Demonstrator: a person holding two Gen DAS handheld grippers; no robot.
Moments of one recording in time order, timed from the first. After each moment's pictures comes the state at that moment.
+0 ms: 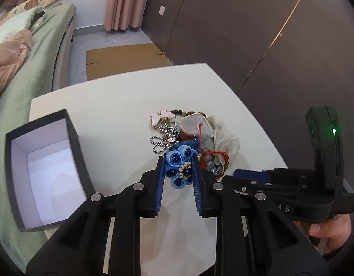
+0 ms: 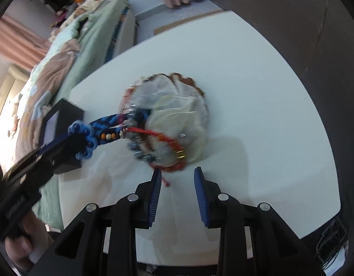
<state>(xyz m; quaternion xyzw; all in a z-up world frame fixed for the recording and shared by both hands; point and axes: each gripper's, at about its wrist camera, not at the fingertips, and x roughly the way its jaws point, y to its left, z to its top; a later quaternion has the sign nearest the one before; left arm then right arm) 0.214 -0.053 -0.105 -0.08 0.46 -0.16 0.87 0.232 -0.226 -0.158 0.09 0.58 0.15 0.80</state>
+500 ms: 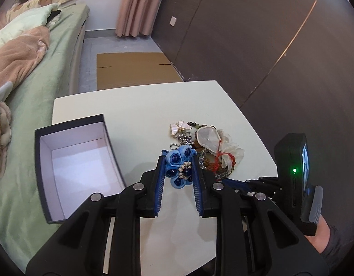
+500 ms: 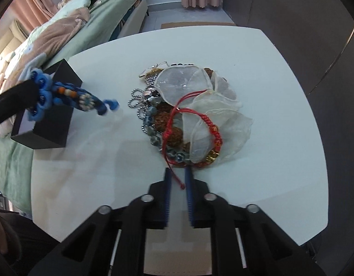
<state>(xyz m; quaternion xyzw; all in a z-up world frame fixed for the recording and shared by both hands) 0.202 -0.013 -0.084 -0.11 0.44 -0.14 0.88 0.228 -0.183 -0.168 -0.05 0.57 0.12 0.81</state>
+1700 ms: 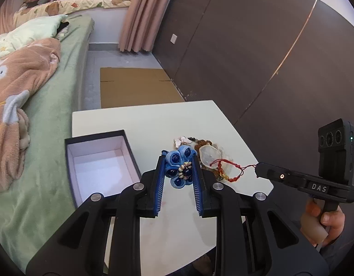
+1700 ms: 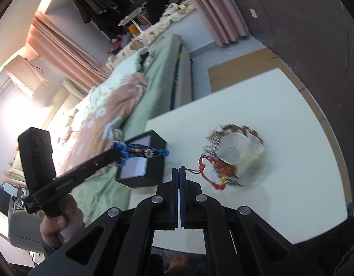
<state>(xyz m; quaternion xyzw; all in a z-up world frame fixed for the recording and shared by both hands) 0.172 0.020 -0.045 -0.13 0.40 -0.14 0.90 0.195 -0.224 -0.060 0.17 0.45 0.29 0.83</state>
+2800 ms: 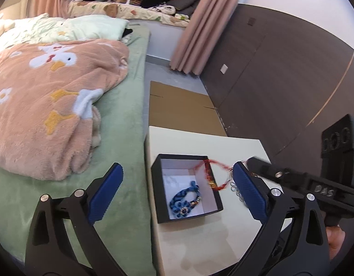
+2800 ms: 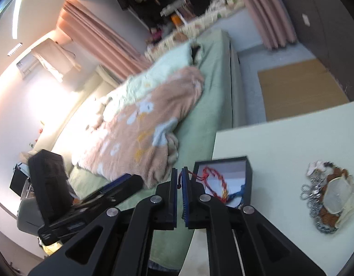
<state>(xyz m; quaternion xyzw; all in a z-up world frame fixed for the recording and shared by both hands) 0.147 0.138 -0.035 -0.20 0.36 0.01 0.91 0.234 -0.060 -0.043 0.15 0.45 0.39 0.79</state>
